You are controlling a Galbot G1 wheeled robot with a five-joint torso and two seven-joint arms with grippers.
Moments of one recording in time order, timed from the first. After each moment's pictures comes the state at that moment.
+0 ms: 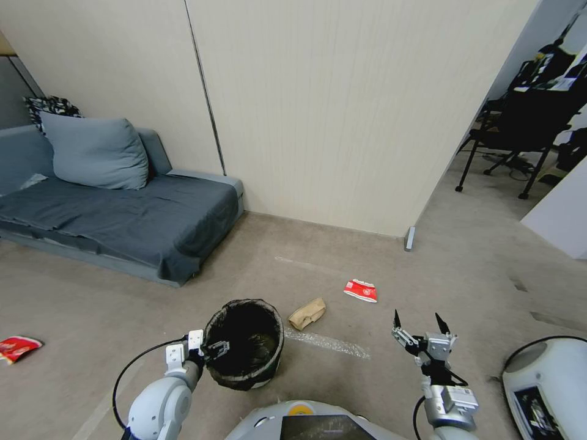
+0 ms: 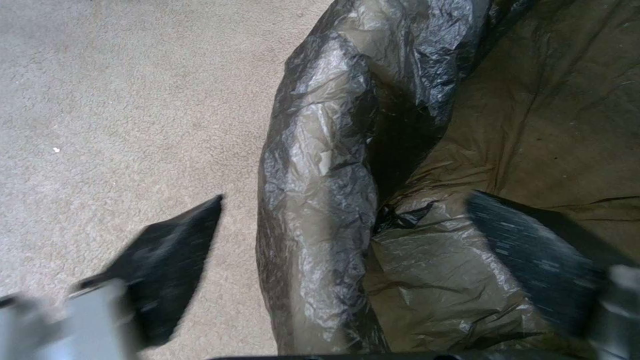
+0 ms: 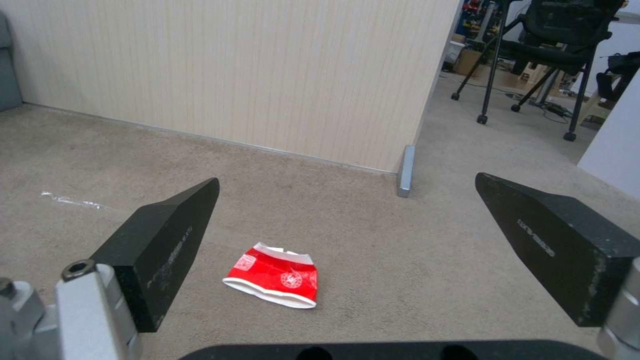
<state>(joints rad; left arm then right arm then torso) 1.70 -1.35 -0.66 -2.14 -0.41 0.73 -0.13 -1.98 1.61 0.73 2.28 -0.04 0.12 0.04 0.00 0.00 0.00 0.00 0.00</state>
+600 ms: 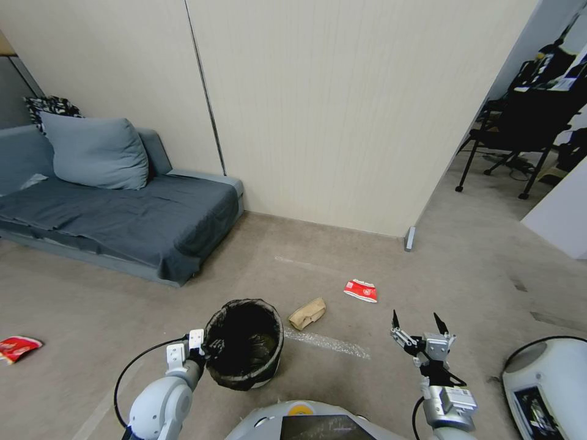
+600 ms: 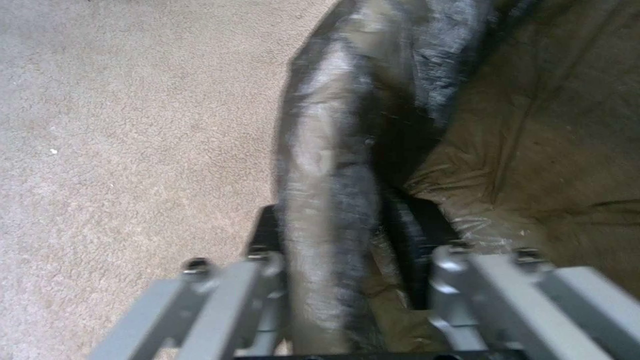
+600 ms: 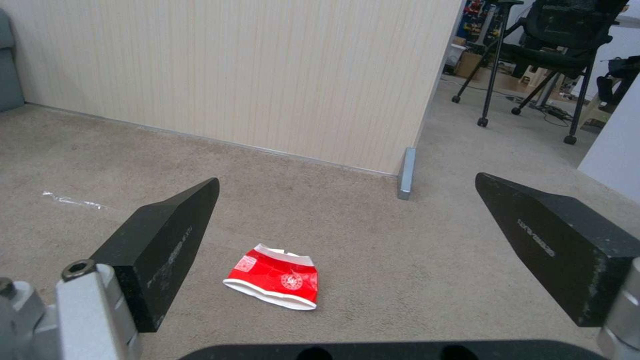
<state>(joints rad) 1.69 -1.36 -0.66 -2.14 -0.41 0.73 -0.14 -1.98 1.61 0.73 2.28 -0.05 0.12 0.05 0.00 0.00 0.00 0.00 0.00</state>
